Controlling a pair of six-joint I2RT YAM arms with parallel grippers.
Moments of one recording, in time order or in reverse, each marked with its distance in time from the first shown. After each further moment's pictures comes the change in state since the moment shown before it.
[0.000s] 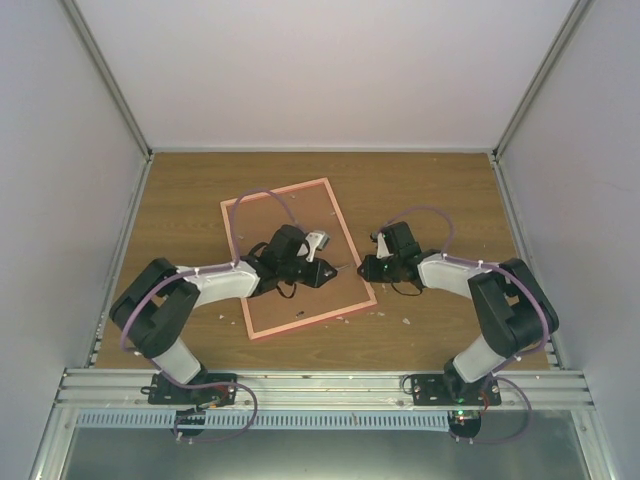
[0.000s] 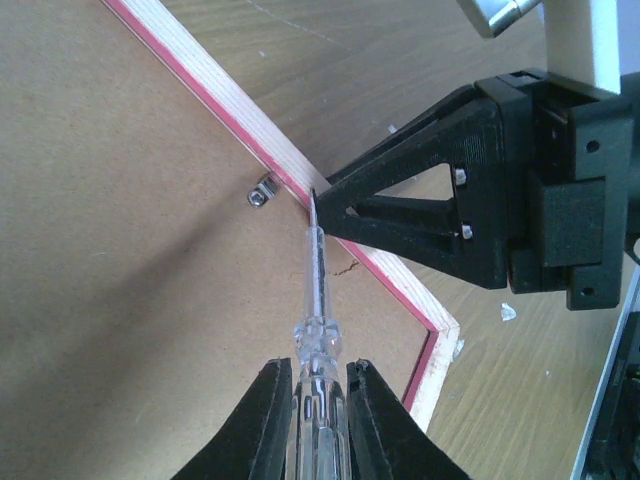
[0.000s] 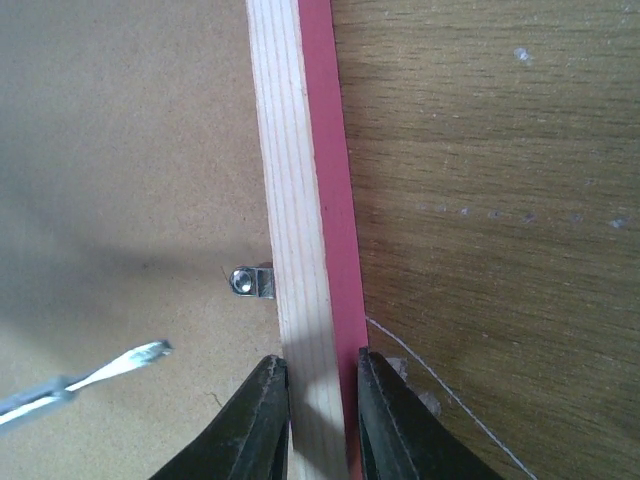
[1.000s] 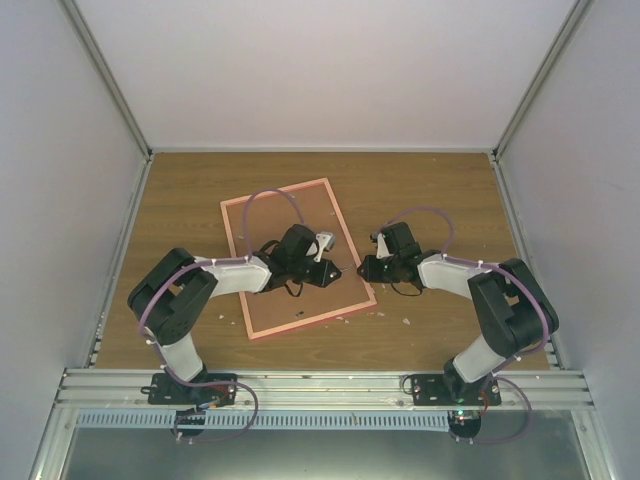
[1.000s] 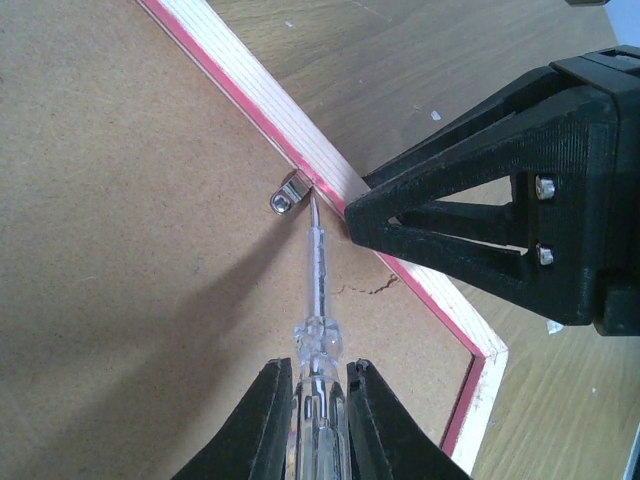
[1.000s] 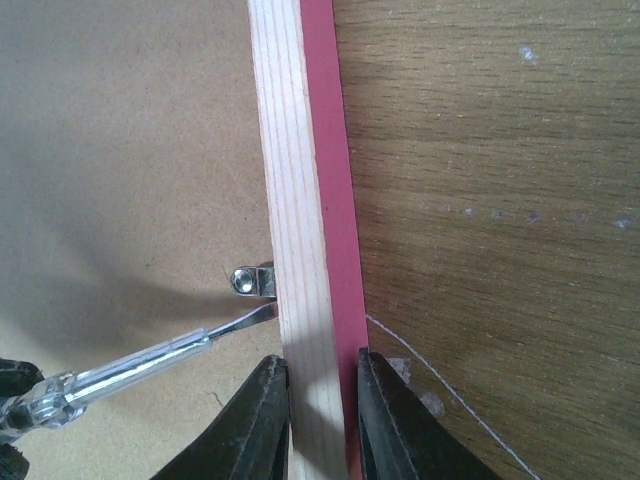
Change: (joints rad) left arm -0.017 0.125 0.077 -0.021 -0.023 0.007; right arm 0.001 -0.001 -0.005 0.009 -0.006 0.005
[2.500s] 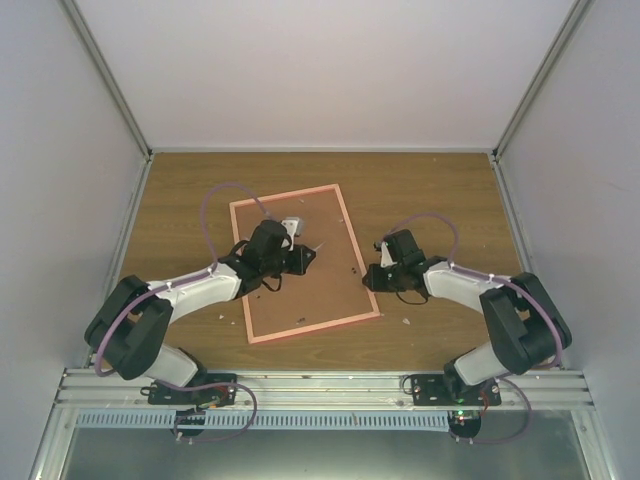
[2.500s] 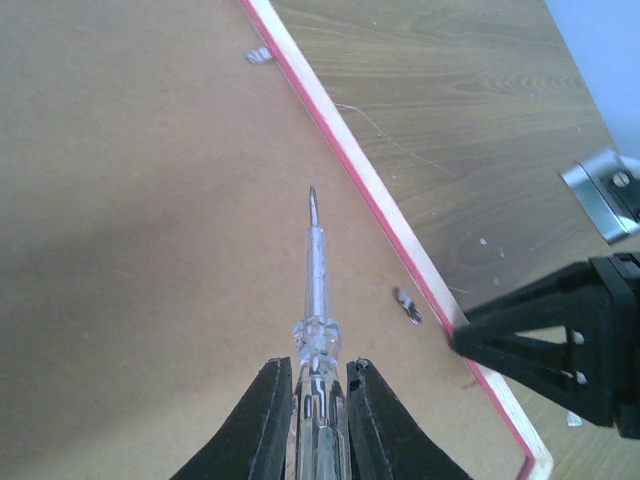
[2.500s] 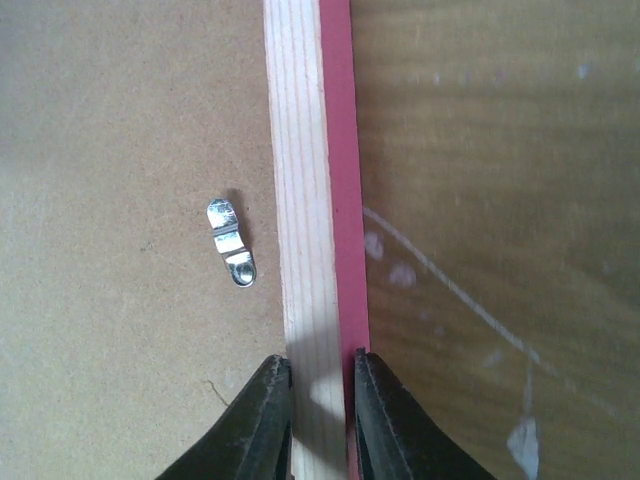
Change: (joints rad) left arm 0.085 -0.274 -0.122 -0.023 -0.195 -0.075; right arm 0.016 -0.086 -0.047 -0.080 0.031 0.002
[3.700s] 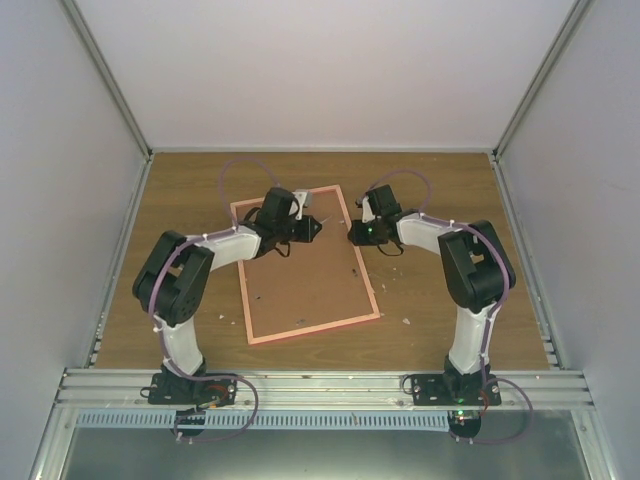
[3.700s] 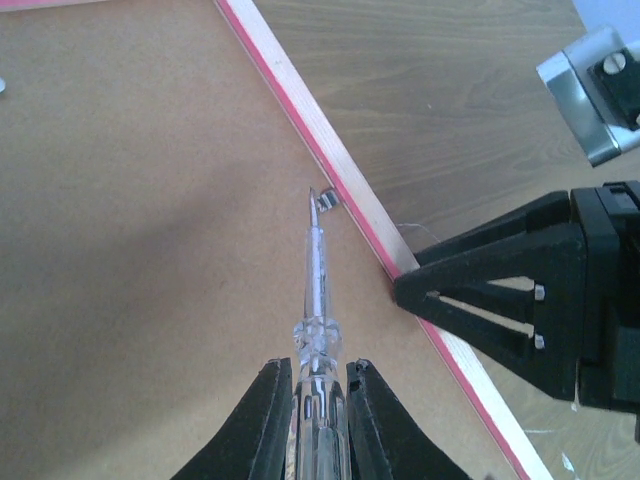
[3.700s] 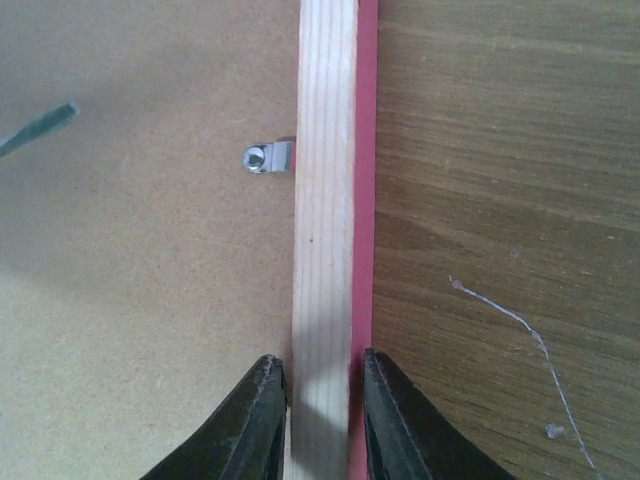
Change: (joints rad) left arm 0.134 0.359 0.320 0.003 0.116 0.109; right arm -0.063 0.434 0.517 -0.048 0.026 -0.143
